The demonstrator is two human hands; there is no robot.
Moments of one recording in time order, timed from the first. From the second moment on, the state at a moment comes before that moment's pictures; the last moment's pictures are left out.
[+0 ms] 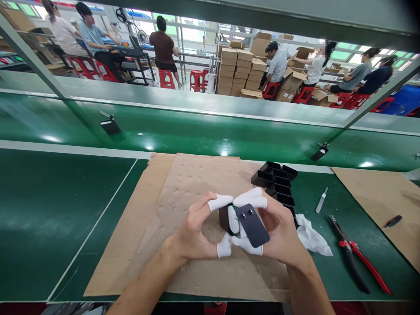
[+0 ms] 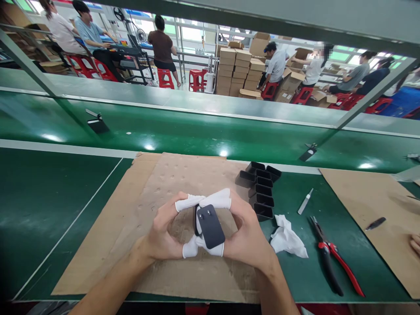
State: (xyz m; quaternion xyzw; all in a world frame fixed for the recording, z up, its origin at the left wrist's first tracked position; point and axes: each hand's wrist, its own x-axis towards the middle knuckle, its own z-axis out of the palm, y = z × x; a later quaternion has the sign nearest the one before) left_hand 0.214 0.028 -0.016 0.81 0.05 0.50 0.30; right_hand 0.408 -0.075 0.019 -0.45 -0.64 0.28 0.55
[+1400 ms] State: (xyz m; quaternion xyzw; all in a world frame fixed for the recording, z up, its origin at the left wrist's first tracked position) left_hand 0.217 0.028 -0.013 0.80 0.03 0.49 0.34; right_hand 0.406 -0.078 0.026 -0.44 -0.64 0.24 0.58
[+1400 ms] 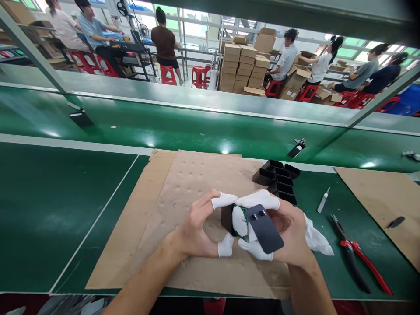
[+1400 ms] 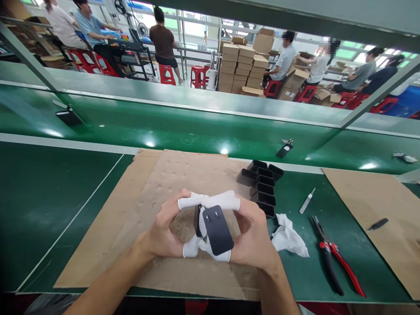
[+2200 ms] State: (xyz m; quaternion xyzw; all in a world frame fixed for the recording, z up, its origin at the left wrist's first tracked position) left_hand 0.217 0.028 -0.012 0.80 0.03 0.50 0.33; right_hand 0.410 -0.078 0.020 -0.45 -0.63 0.27 0.57
